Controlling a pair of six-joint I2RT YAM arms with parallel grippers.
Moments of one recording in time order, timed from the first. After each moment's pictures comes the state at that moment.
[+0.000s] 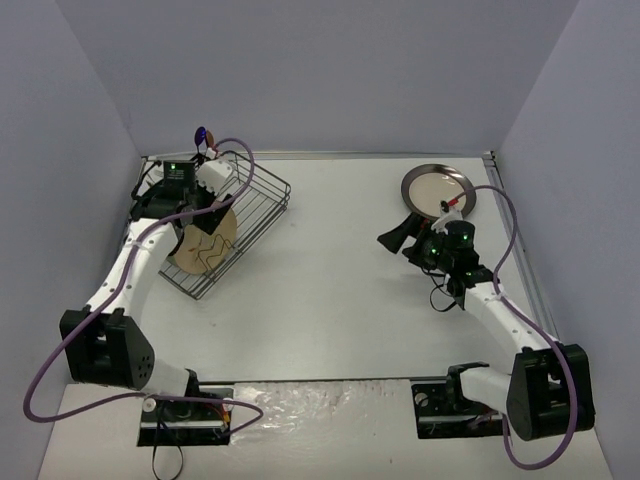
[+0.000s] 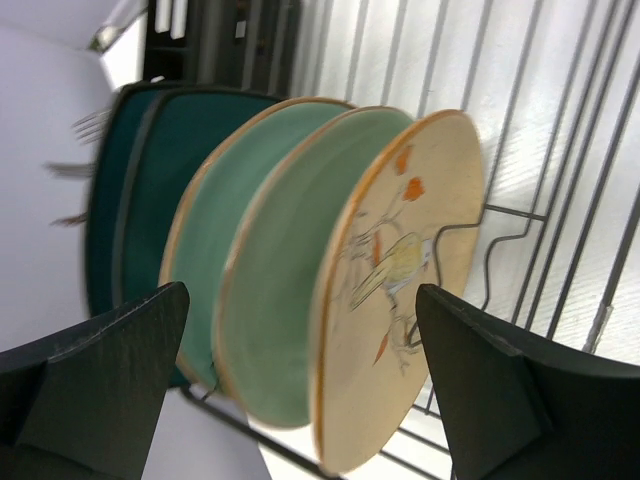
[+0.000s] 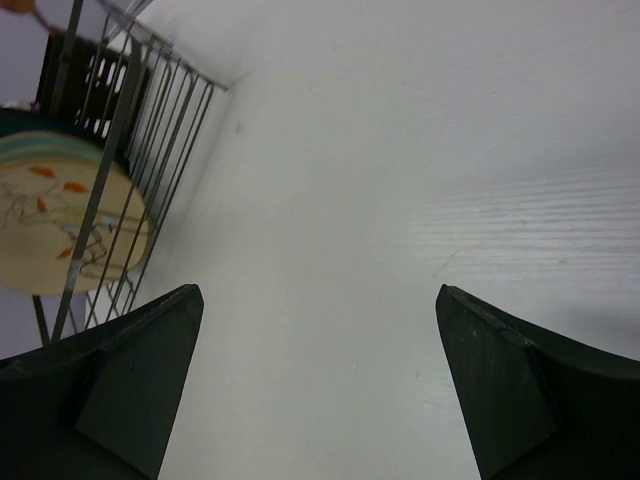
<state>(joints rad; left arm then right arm) -0.12 1.44 1.31 -0.59 -0.07 0.56 0.13 1.15 0.56 0.12 -0.37 0.69</state>
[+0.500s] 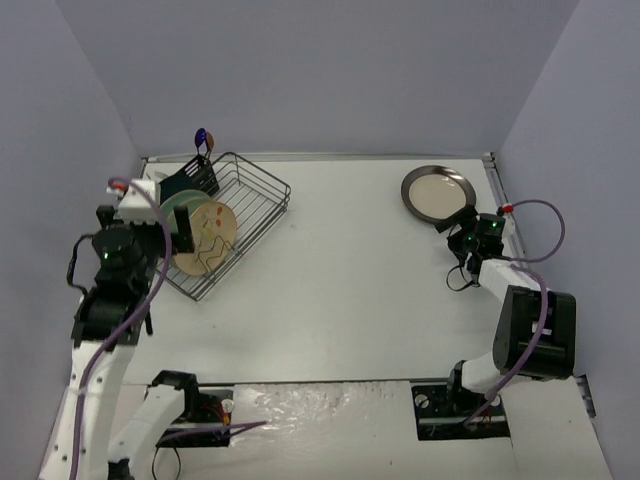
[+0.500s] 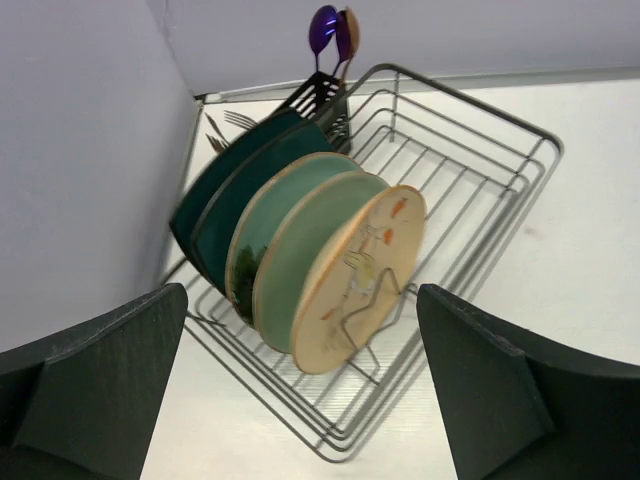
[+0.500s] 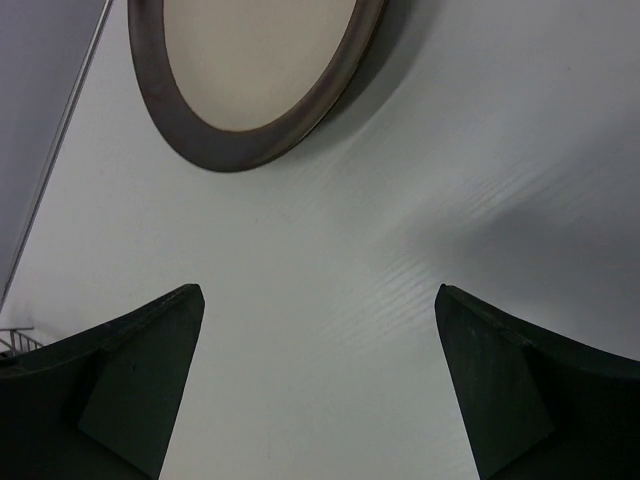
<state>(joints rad) -0.12 0.80 1.07 -0.51 -0.17 0.06 -0.18 1.45 0.65 0.18 -0.09 0.80</state>
